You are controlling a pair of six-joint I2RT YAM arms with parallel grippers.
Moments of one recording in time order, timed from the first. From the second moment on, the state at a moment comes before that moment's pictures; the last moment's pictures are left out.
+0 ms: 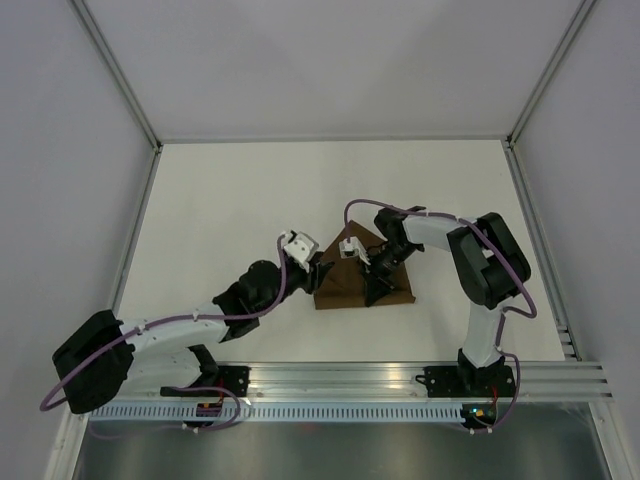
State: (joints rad) left arm -0.89 1.13 0.42 0.59 -0.12 -0.10; right arm 0.47 1.91 1.11 -0.86 -0.85 -0.99
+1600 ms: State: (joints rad) left arm -1.38 1.80 0.64 0.66 -0.32 0.51; right arm 0.40 2.11 1.19 -1.18 -0.93 -1.00
